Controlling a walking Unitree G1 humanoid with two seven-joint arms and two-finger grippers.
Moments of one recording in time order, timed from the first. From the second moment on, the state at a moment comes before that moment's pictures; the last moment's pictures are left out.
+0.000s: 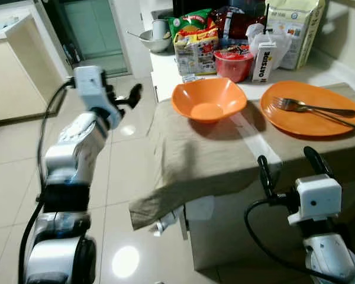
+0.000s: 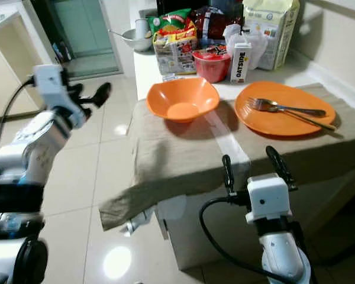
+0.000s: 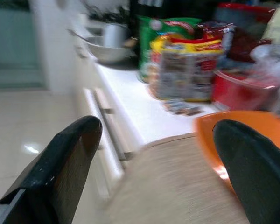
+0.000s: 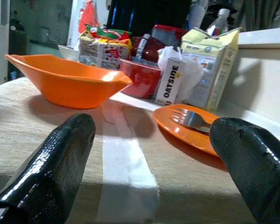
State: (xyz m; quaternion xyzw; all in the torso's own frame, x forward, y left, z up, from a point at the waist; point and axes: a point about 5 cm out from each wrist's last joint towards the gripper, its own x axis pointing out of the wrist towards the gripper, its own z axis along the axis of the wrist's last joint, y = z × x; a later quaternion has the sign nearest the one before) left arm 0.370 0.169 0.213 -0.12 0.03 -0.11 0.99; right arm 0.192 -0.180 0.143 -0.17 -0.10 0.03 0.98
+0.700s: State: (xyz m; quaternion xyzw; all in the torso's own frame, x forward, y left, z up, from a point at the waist) left arm 0.407 0.126 0.204 -0.17 0.18 -0.13 0.96; right arm 0.184 -0.180 0.143 -0.17 -0.09 0.02 0.98
